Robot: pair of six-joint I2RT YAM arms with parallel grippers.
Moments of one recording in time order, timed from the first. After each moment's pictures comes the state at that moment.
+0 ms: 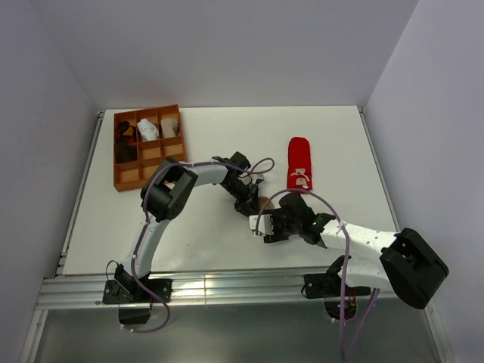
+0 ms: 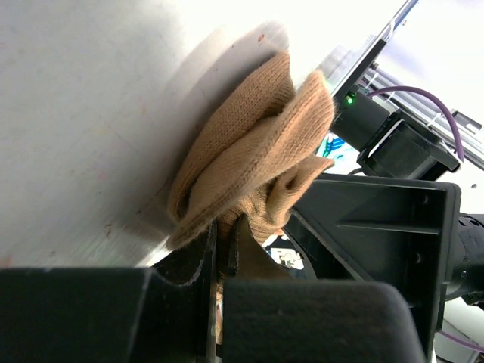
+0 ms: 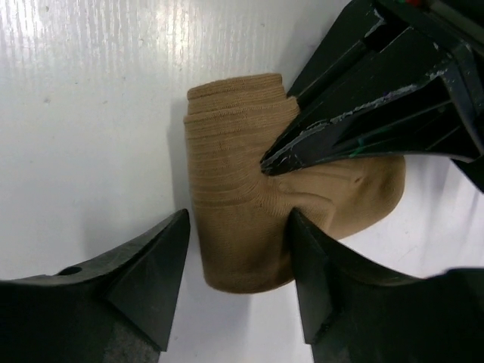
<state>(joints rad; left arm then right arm) -0.69 2.32 1.55 -0.60 0.97 -0.58 0.70 1.15 0.38 -0.07 -0.29 -0.94</state>
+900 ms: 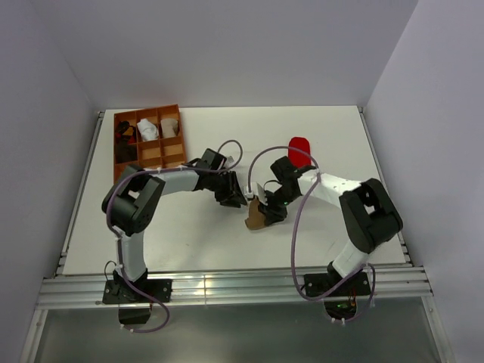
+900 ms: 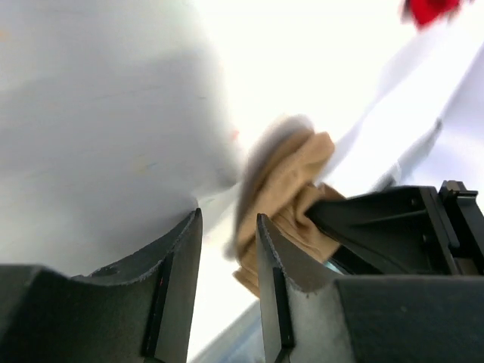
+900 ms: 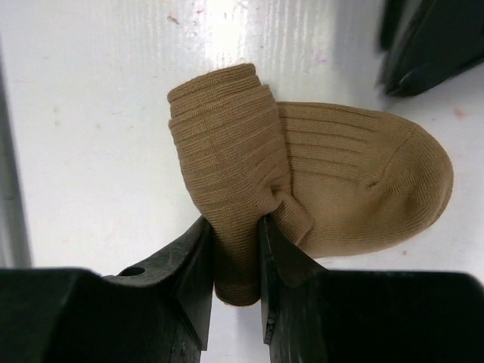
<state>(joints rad) -0.59 1.99 1.17 -0.21 0.60 -0.78 0.49 1.62 0.89 -0.63 -0.64 -0.98</state>
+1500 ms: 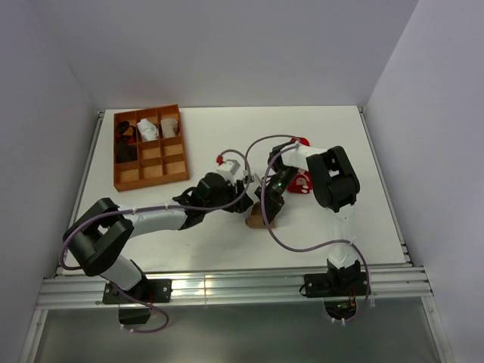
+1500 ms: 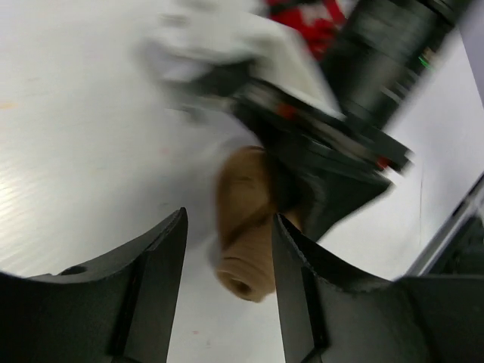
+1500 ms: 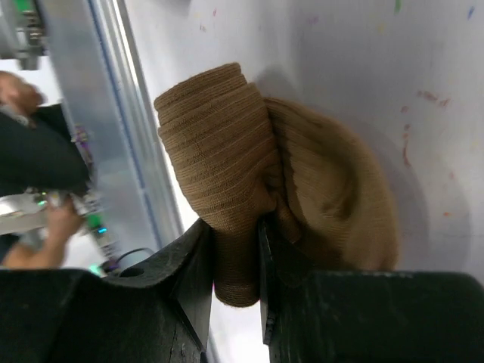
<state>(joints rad) -0.80 1.55 0.73 0.32 0.05 -0.60 0.39 2.15 1.41 -1.26 -0.84 -0.92</state>
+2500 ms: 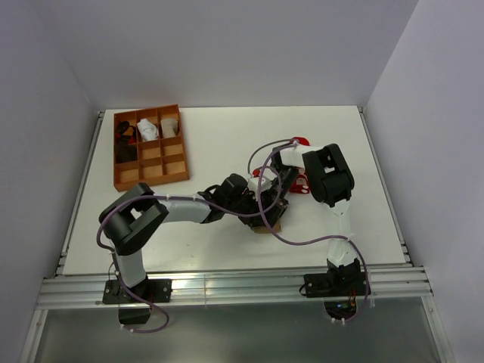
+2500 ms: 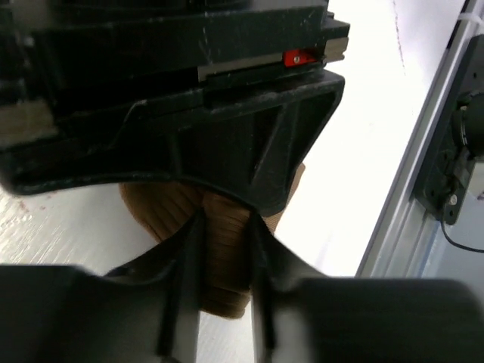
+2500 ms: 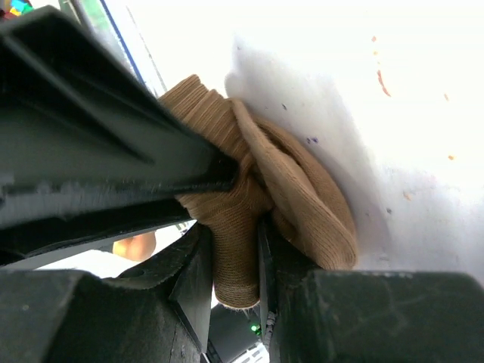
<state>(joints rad) -0.91 1.82 0.92 0.26 0.42 -0.32 0.35 2.27 1.47 -1.40 -0.80 -0.76</state>
